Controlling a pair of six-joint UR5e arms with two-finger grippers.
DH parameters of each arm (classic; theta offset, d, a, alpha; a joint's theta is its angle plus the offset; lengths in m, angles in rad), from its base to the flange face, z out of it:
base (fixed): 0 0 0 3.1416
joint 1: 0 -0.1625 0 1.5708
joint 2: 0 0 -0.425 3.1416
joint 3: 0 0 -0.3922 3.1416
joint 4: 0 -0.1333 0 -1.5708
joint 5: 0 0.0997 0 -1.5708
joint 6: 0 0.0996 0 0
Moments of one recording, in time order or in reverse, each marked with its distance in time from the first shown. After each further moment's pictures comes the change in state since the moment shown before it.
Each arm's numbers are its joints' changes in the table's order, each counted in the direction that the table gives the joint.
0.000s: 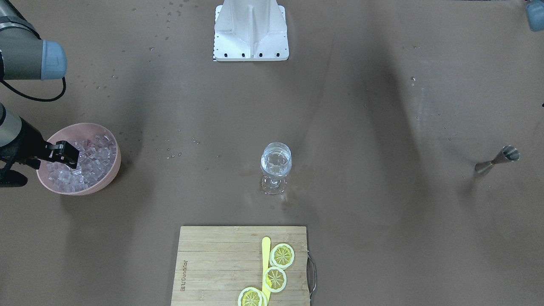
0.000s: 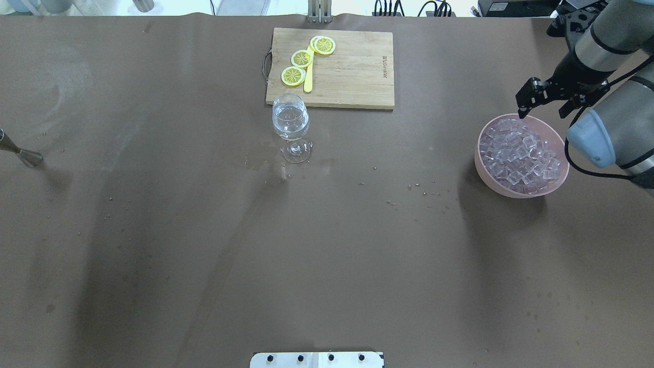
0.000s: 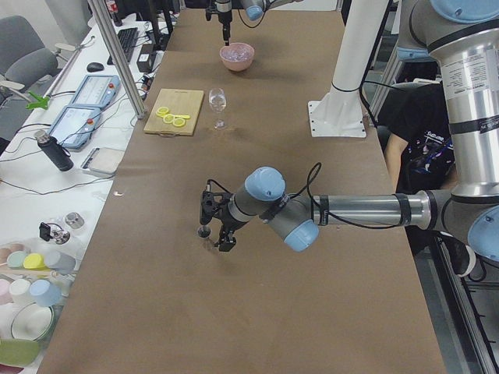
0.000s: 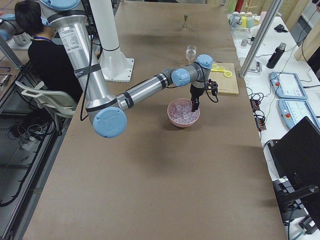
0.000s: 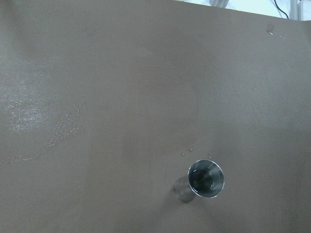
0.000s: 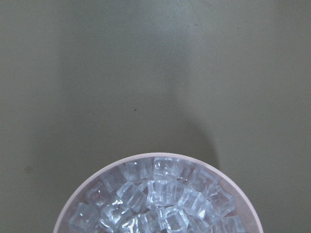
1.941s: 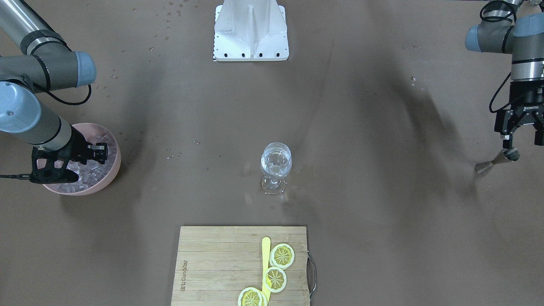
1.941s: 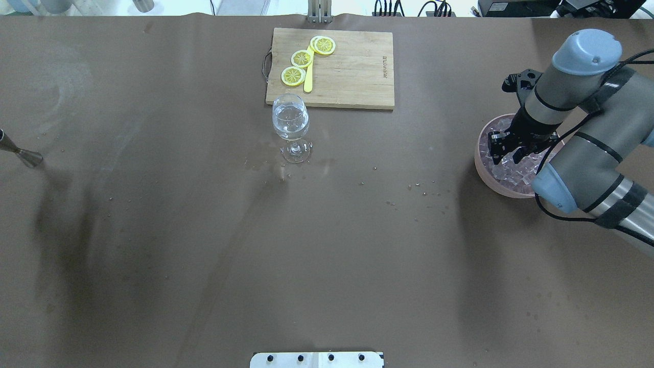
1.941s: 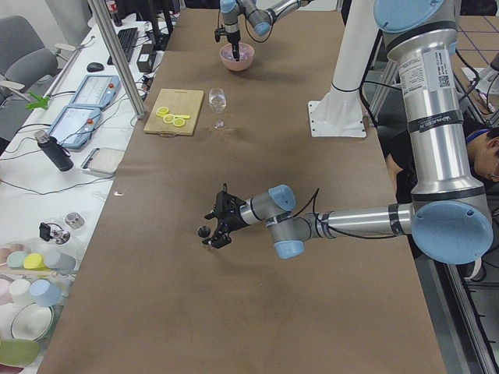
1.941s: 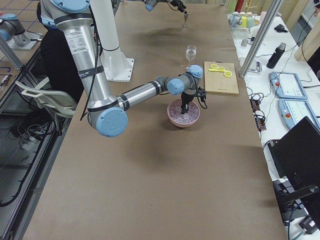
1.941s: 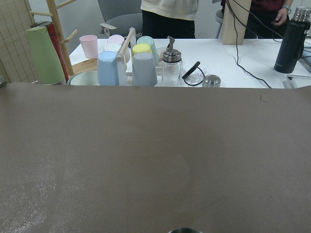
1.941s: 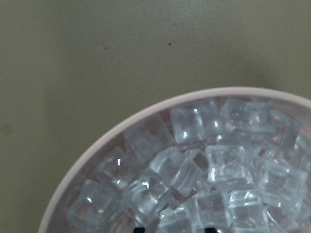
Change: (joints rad) left arm -0.524 0.037 0.258 0.530 0.863 -0.279; right arm 0.128 0.031 -0.079 -0.134 -0.004 0.089
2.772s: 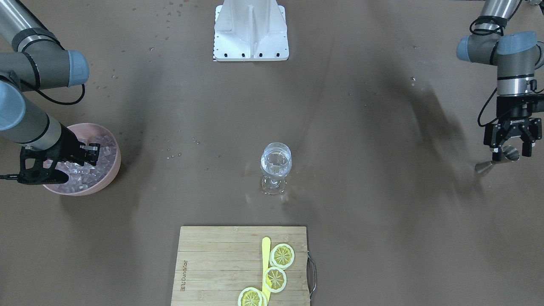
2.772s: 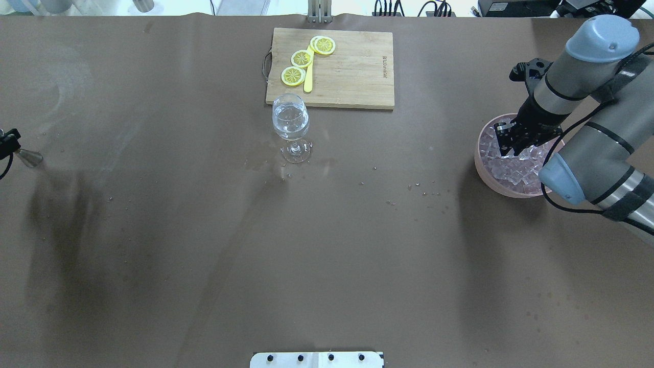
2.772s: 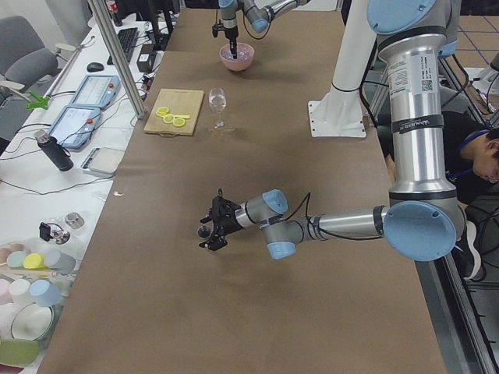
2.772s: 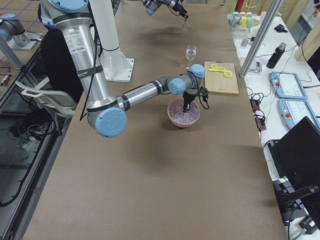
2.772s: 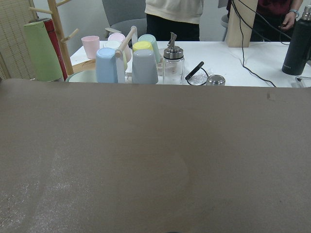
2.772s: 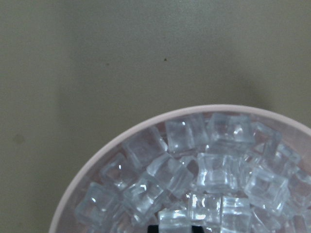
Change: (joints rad) left arm -0.054 0.064 0.099 0.006 0.068 -0.068; right arm -0.041 -0.002 0.034 0.022 0.034 -0.006
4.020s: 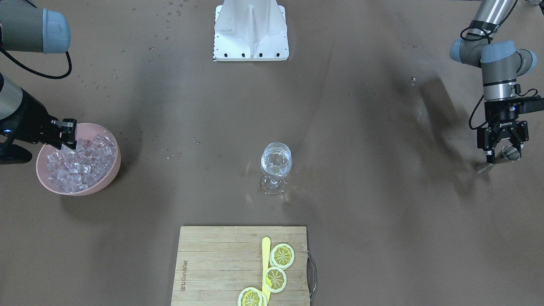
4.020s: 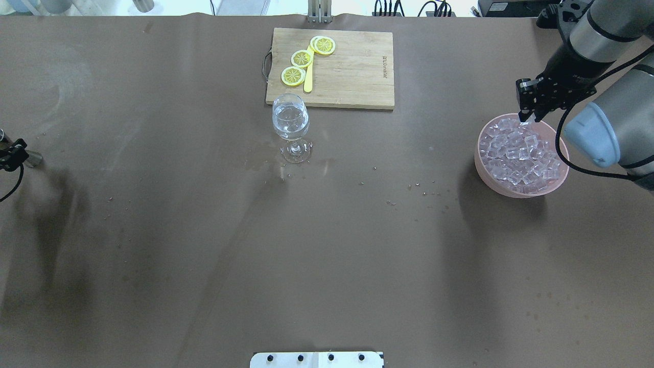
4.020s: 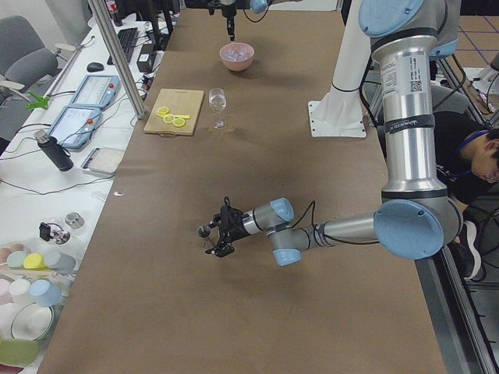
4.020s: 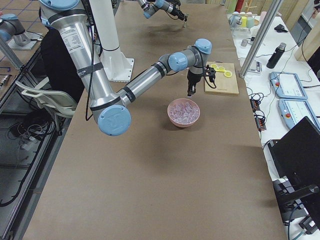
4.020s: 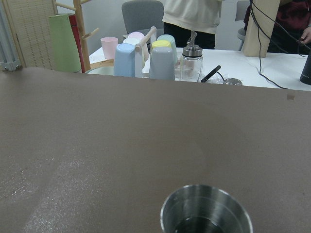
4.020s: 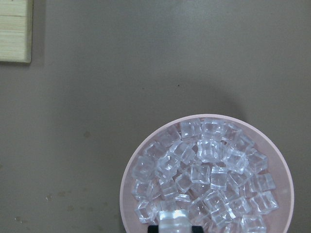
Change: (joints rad) left arm -0.114 0.028 0.113 0.072 0.182 -0.127; right arm -0.115 -0.086 0.170 0.306 0.039 -0.123
